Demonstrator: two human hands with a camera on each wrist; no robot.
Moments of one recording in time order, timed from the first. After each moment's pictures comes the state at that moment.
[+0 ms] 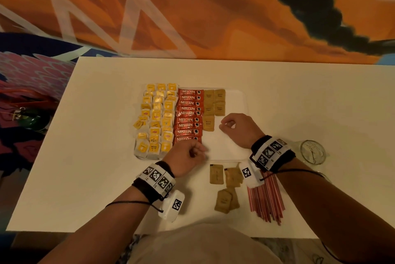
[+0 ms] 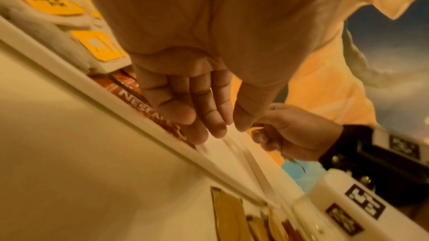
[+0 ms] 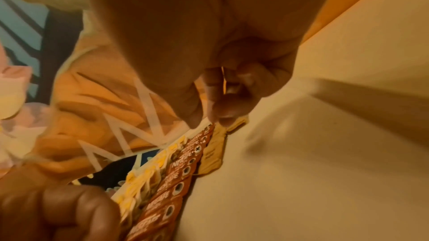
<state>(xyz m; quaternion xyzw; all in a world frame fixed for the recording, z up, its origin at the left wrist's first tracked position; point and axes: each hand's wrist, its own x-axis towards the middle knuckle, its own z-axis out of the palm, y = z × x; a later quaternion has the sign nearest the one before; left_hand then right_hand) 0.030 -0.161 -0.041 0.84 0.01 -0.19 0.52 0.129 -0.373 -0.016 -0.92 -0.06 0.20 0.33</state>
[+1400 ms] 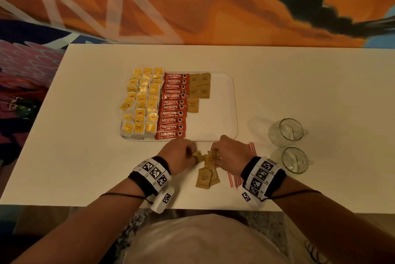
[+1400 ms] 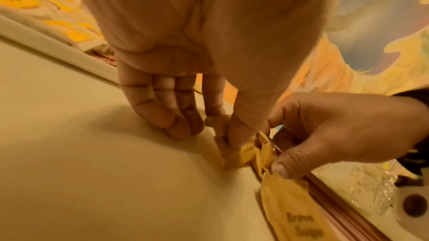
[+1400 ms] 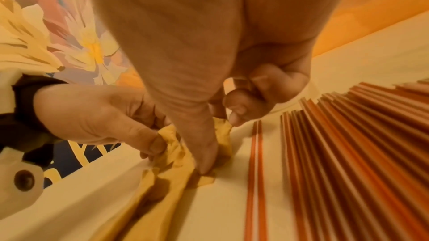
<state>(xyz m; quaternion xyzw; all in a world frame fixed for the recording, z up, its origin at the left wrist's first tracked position) -0.010 -0.203 -0.054 0.92 -0.07 -0.22 0.31 0.017 -0.415 -0.031 -0.93 -0.22 0.28 0.12</state>
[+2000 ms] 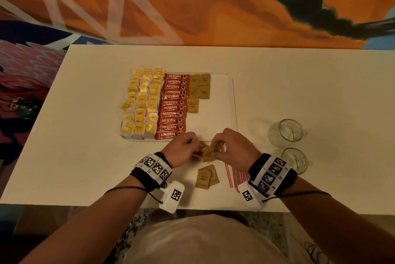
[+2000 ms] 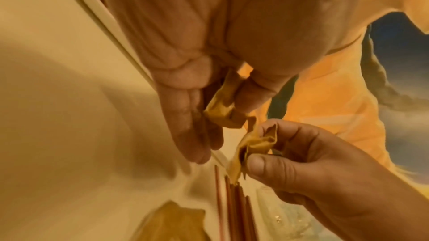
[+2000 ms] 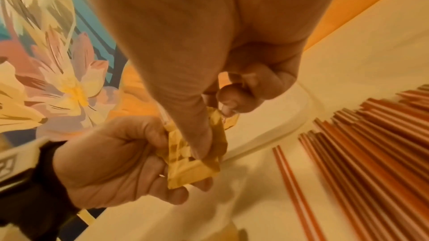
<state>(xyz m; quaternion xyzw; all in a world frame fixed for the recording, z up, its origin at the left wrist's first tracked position) 0.000 -0.220 -0.032 0.80 0.06 -0.24 0.55 0.026 -0.427 -0.017 -0.91 -0.20 0.24 0.27</state>
